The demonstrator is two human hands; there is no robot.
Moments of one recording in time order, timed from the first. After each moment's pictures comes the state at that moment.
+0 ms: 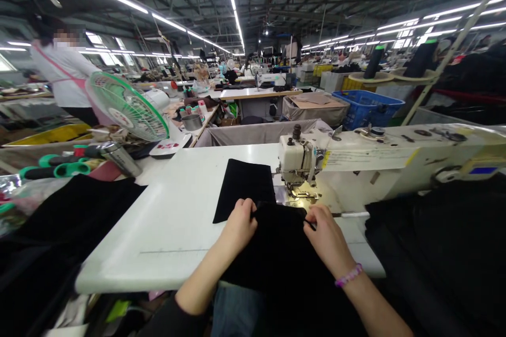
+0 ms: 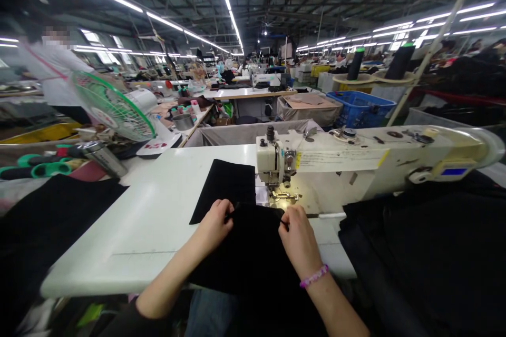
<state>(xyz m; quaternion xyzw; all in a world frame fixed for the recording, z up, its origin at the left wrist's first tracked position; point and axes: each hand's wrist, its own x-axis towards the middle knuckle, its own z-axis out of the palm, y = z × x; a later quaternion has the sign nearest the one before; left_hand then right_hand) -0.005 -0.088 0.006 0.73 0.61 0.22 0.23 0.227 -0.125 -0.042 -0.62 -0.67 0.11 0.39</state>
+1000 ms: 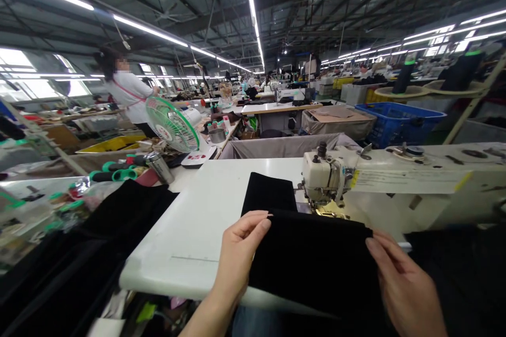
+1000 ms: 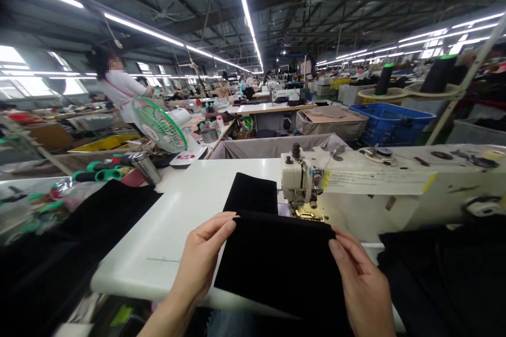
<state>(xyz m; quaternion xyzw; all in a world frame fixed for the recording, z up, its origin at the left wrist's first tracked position) -0.016 -0.148 0.072 0.47 0.47 0.59 0.45 0.243 -0.167 -0.011 -0.61 -0.37 0.33 0.63</state>
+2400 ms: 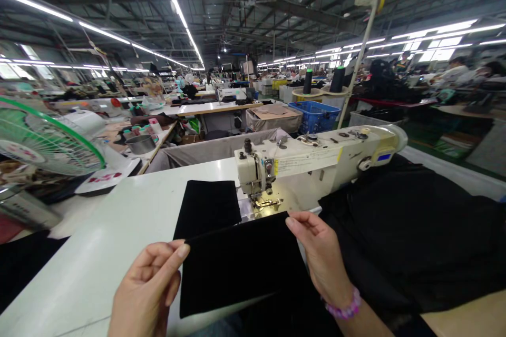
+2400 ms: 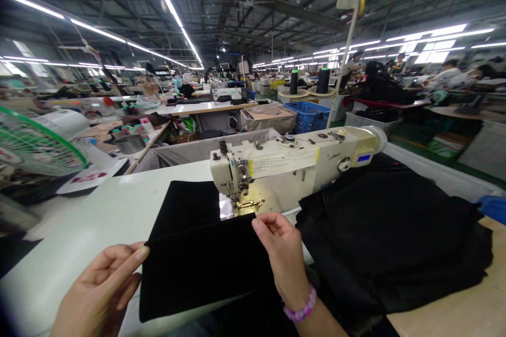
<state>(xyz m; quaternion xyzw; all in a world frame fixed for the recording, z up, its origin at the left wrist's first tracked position) -0.016 -0.151 0.075 0.34 0.53 0.62 0.47 0.228 -0.172 0.032 -0.48 -0.30 0.42 0.71</state>
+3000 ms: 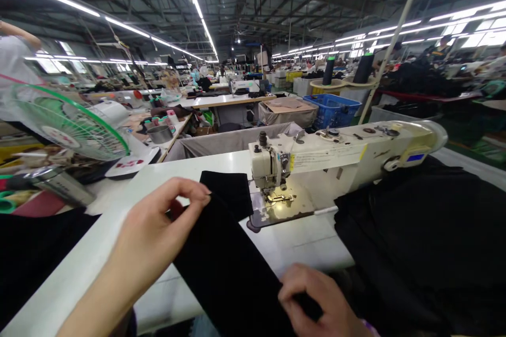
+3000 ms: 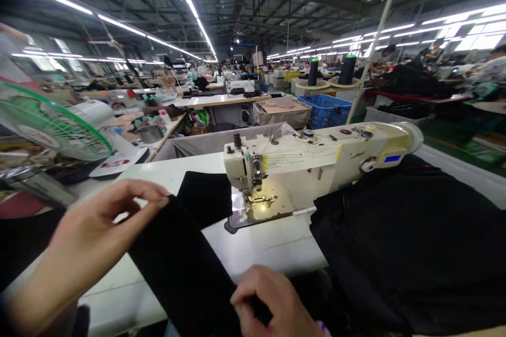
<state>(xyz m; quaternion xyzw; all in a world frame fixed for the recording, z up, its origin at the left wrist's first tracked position) -0.026 -0.113 0.145 0.73 0.52 0.41 0.14 0.214 -0.218 0.021 -0.36 -0.74 0.21 0.52</state>
